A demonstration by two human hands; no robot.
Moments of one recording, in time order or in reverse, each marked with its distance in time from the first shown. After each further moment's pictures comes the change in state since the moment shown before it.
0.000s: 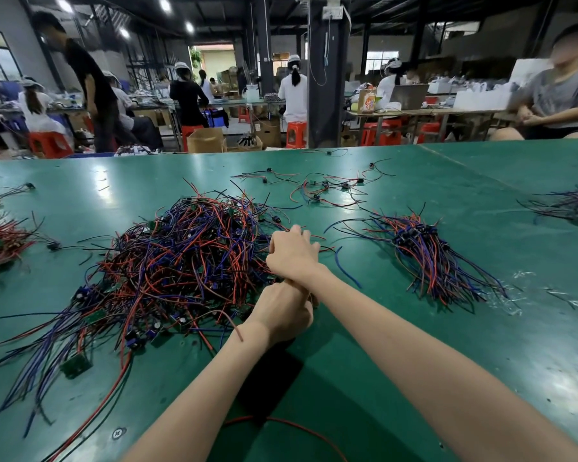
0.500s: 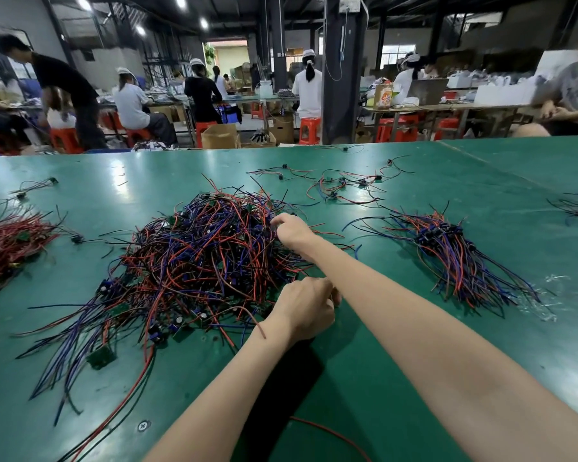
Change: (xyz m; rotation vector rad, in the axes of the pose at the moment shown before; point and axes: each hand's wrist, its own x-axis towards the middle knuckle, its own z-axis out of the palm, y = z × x) left_hand 0.000 0.001 -0.006 -0.099 -0.017 0.014; right_hand 0.056 -0.014 0.010 0.413 -0.171 -0.009
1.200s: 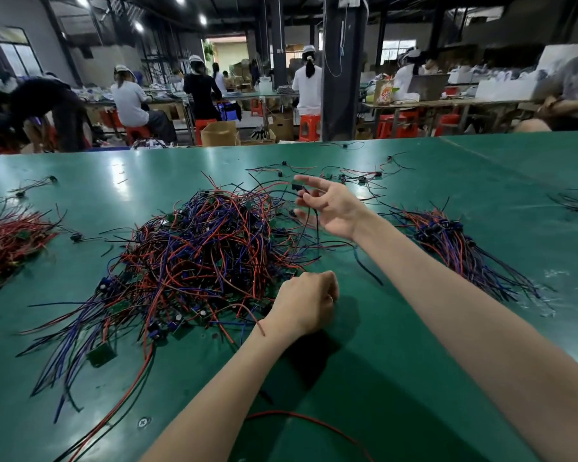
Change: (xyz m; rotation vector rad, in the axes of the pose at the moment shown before) left_hand 0.000 0.000 0.002 -0.049 0.053 -0.072; right_hand -0.027 0.011 -0.072 1.127 -0.143 -0.025
